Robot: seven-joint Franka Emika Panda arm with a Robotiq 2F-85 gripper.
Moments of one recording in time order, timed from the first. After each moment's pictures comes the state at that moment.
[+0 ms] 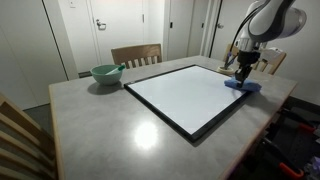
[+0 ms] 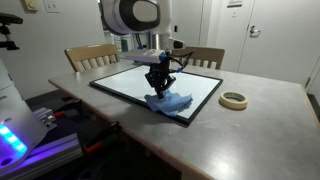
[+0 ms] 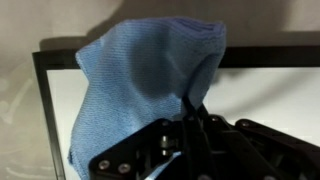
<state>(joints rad) -0.19 0.24 -0.16 -2.62 -0.10 2.83 -0.29</state>
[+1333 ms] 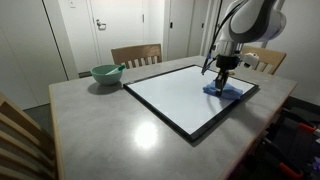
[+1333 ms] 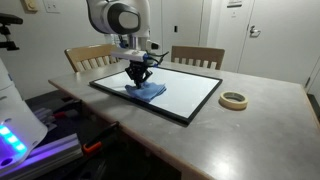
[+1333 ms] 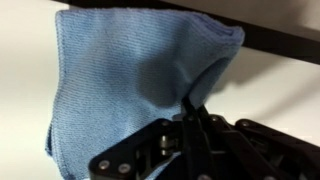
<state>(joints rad) -0.18 0.26 0.13 -2.60 0.06 2.81 -0.38</state>
